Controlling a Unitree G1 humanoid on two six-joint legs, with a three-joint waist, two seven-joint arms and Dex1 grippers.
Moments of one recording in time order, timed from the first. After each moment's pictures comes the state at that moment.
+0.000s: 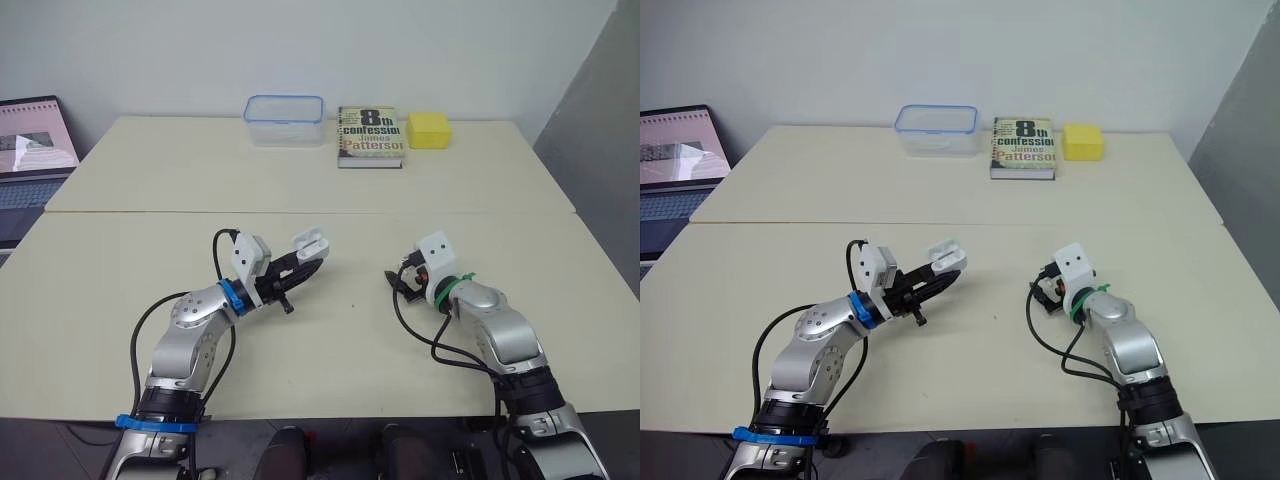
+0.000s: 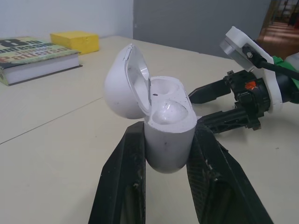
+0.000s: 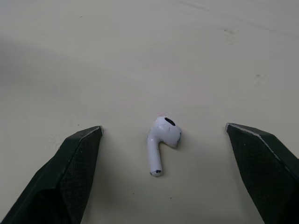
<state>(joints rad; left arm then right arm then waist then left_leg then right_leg) -0.31 0.39 0.01 0.02 -0.39 0.16 -0.87 -0.41 -0.28 0.10 -0.04 0.10 0.72 0.36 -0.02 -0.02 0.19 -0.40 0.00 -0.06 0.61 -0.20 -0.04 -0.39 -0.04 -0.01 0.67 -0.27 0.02</state>
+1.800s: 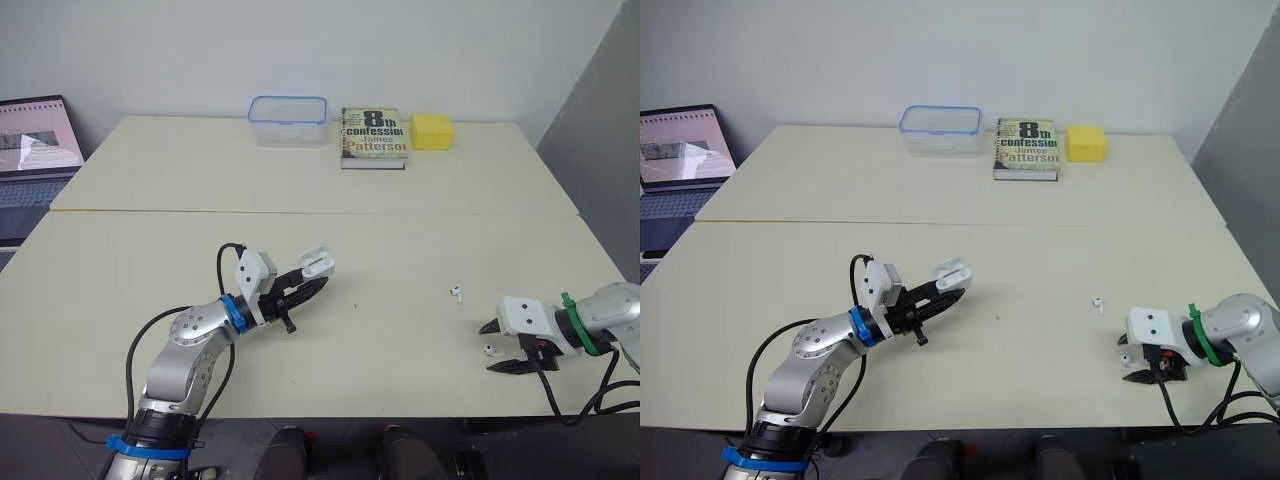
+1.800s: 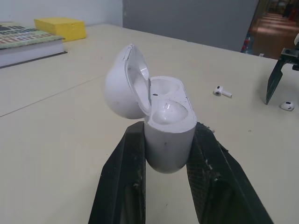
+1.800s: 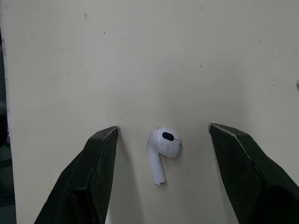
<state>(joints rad) -0.20 0.41 -0.02 -0.11 -0.39 0.21 -0.86 -0.18 -1.12 0.14 -0.07 0.13 0.19 1.34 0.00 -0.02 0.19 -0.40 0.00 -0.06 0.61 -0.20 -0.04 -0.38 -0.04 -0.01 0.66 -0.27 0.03</state>
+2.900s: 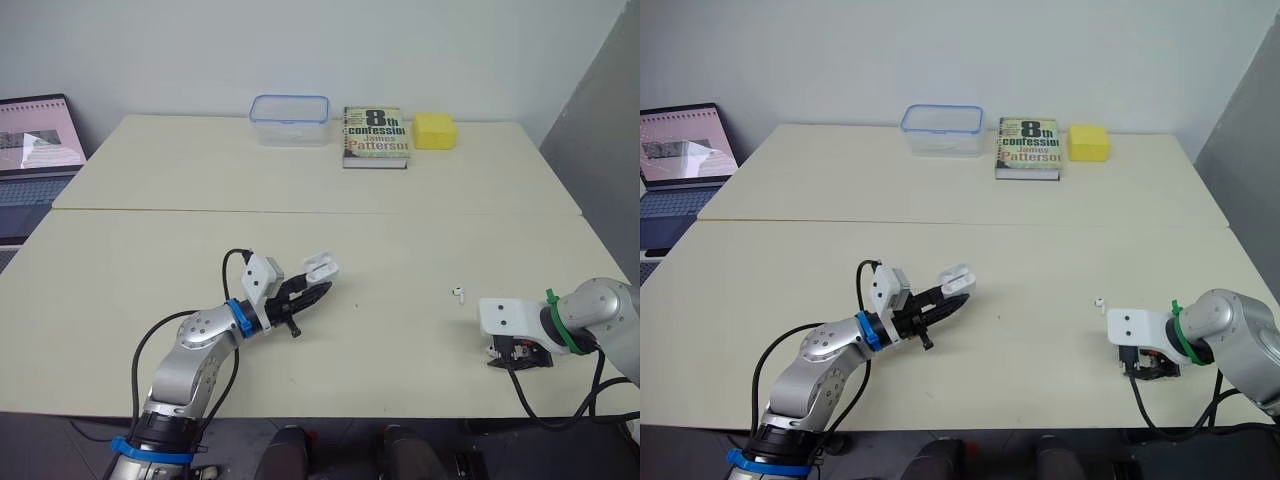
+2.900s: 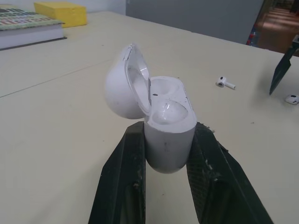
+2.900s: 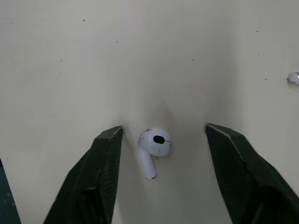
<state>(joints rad) -0.19 0.40 -0.05 -0.11 -0.38 0.23 -0.82 -0.26 -1.20 0.30 -0.37 -0.04 0.56 1.24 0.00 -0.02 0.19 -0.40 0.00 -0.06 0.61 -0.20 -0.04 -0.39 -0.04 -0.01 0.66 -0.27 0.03</state>
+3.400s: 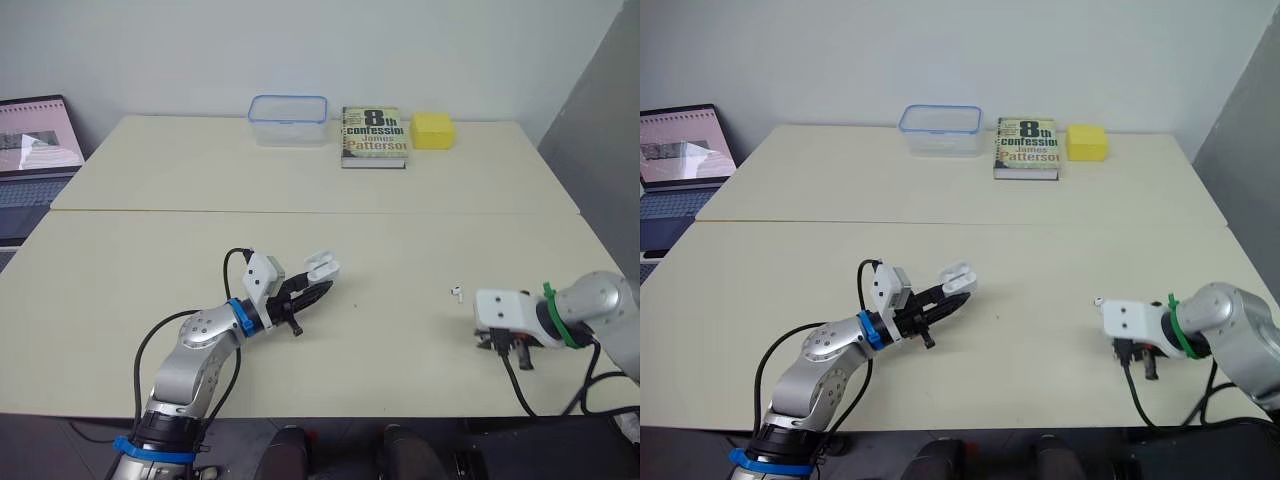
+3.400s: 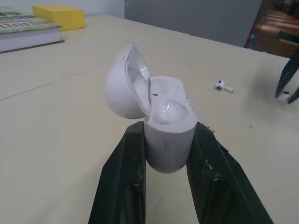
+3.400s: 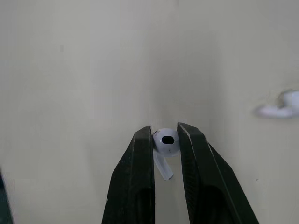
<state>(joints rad) -0.20 0.39 -0.06 -0.11 -0.38 0.23 -0.82 -0.33 -1.11 0.22 -0.40 0.06 0.62 1.25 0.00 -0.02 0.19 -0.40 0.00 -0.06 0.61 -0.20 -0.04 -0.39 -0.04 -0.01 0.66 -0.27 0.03</state>
